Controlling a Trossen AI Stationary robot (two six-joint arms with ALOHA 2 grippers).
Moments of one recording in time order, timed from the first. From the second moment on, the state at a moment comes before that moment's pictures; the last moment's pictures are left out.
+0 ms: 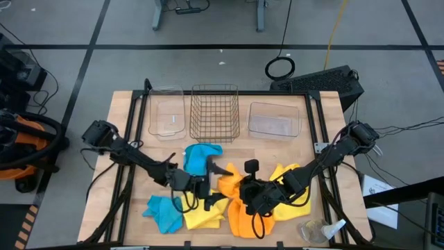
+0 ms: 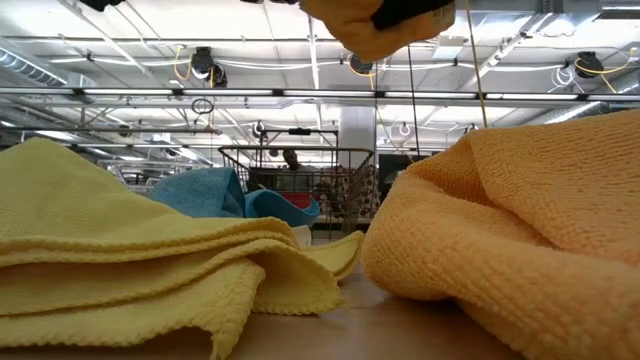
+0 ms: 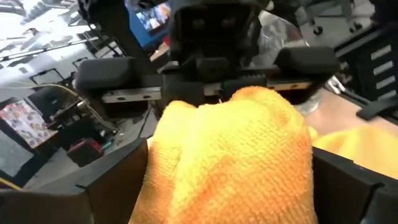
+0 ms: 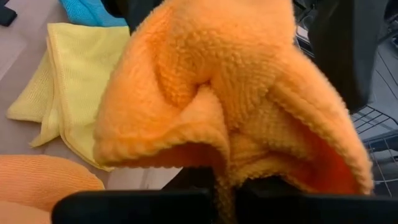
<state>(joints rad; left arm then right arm) -0.44 1.70 0.88 0.76 -0.41 0.51 0.57 1.67 1.25 -0.38 0.68 0.05</state>
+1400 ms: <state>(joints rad) -0.42 1.44 0.90 0.21 -0.65 0.24 0.57 1.67 1.25 -0.88 0.67 0.60</state>
